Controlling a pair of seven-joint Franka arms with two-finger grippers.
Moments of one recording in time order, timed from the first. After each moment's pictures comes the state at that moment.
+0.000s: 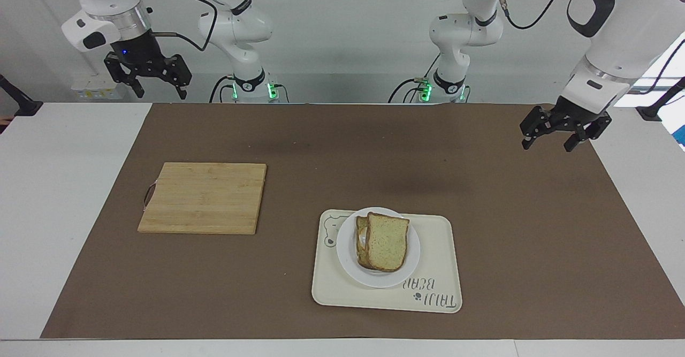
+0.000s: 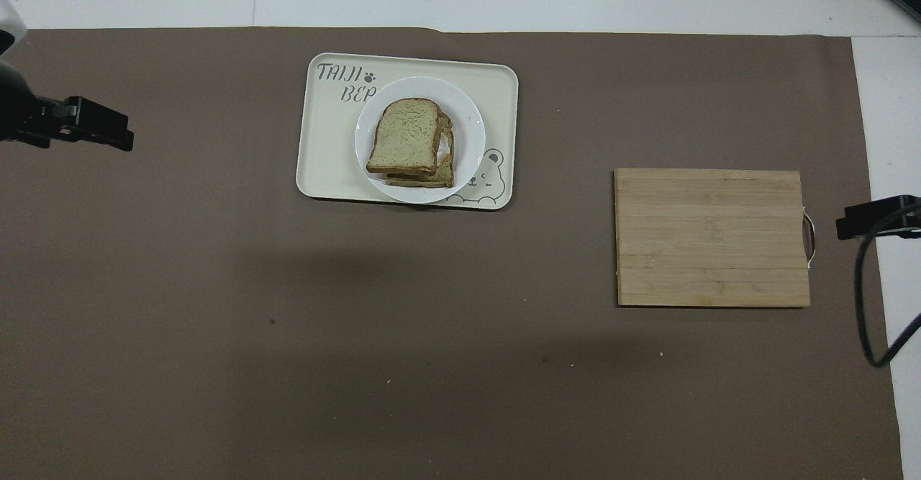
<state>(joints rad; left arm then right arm) -0.05 0.13 -0.03 -1.39 -0.03 1.57 0.02 0.06 -0.09 -0.10 -1.59 -0.05 1.49 -0.01</state>
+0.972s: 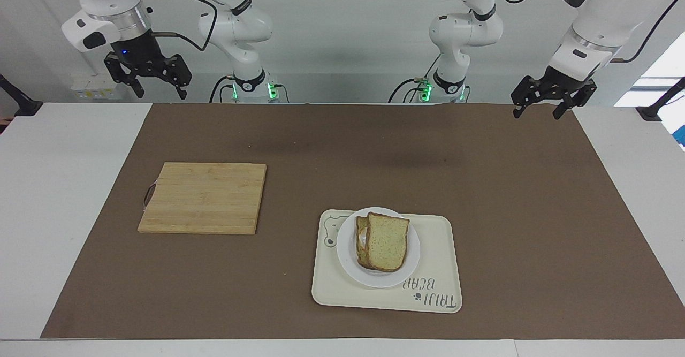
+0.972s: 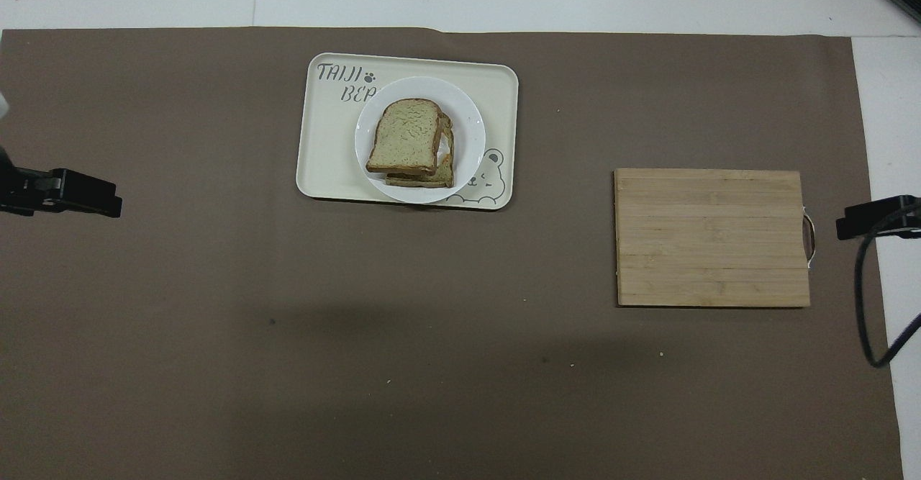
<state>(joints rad) -0.05 -0.03 -0.03 -1.57 -0.02 1.54 0.01 0.06 -0.09 -0.10 -1.59 -0.05 1.49 -0.01</state>
